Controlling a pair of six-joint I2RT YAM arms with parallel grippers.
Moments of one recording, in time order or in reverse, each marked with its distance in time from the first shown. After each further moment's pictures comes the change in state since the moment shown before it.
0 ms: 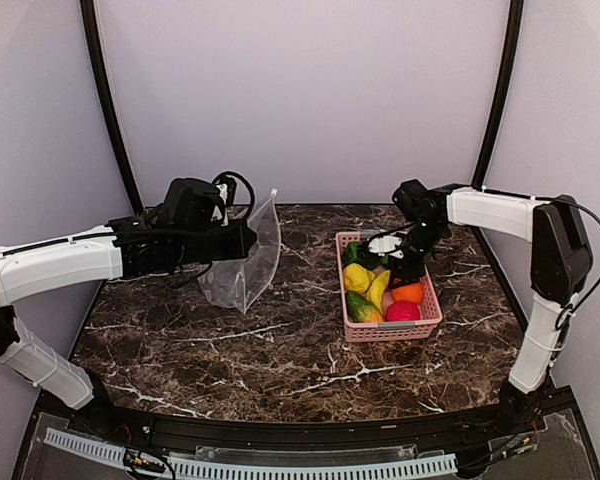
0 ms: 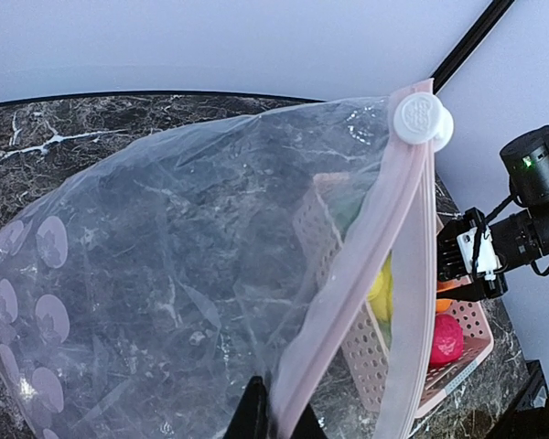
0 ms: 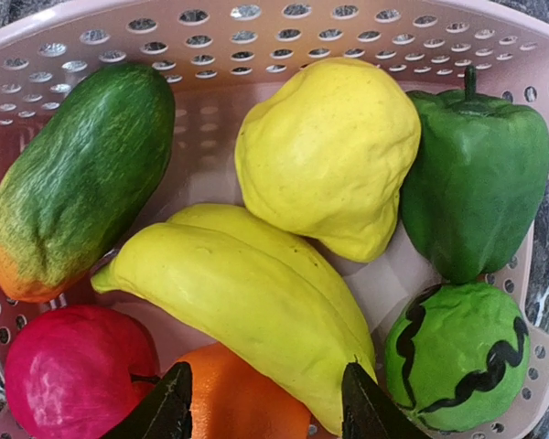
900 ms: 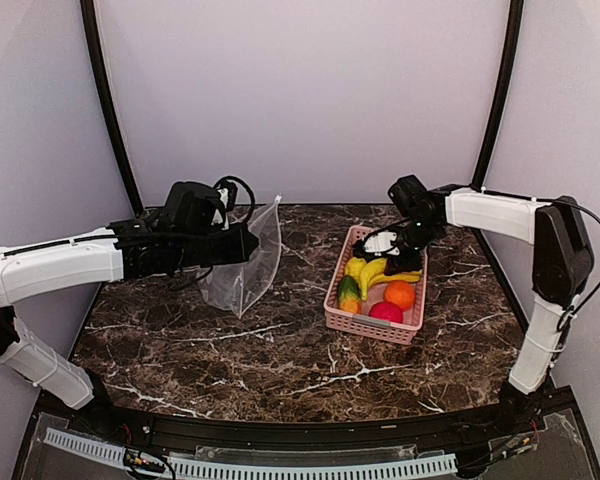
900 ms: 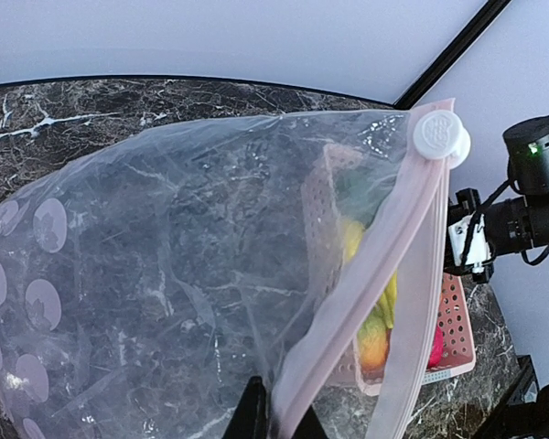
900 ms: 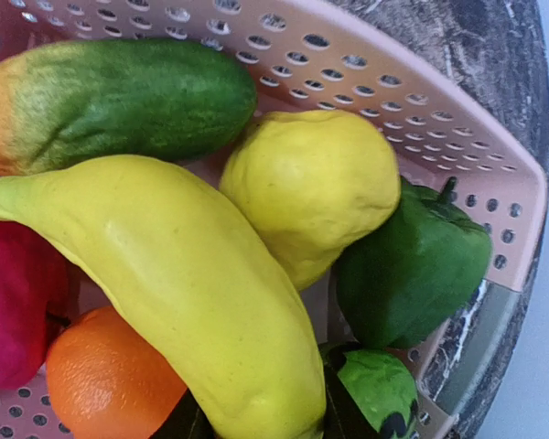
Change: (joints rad) left arm 0.000 0.000 -0.019 0.005 0.032 -0.031; right arm 0.029 0.008 -0.011 0.125 0.101 -0.120
